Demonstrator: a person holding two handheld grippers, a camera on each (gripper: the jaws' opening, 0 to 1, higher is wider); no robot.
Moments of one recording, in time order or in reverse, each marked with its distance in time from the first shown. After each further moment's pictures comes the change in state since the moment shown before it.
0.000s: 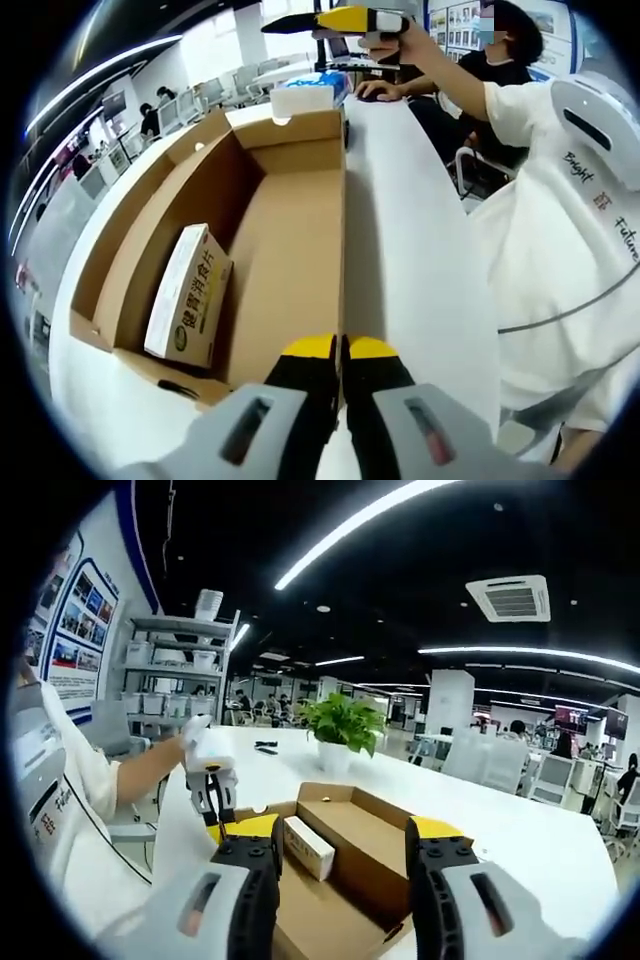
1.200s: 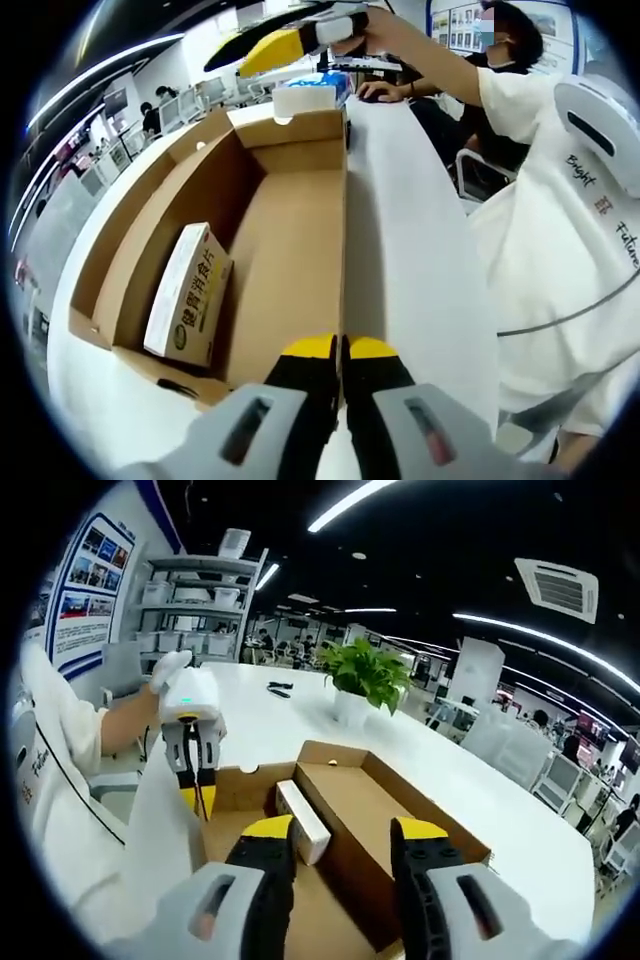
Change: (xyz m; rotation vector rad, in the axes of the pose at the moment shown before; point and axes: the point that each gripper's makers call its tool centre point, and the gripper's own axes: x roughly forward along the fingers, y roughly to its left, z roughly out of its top) left arm 0.000 0.000 0.001 -0.012 -0.004 -0.003; right arm 0.072 0.005 -0.035 -0.151 0.247 0.095
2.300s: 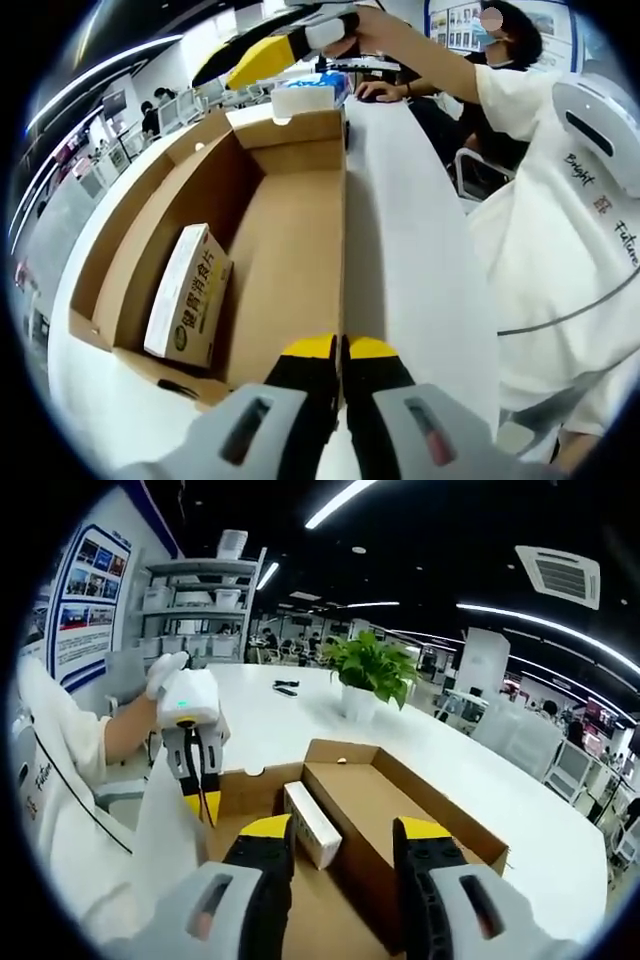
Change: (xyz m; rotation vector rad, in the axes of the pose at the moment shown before) left arm 0.000 0.001 0.001 0.008 -0.001 0.000; right arm 0.011 0.006 -0.002 0.054 0.025 0.045
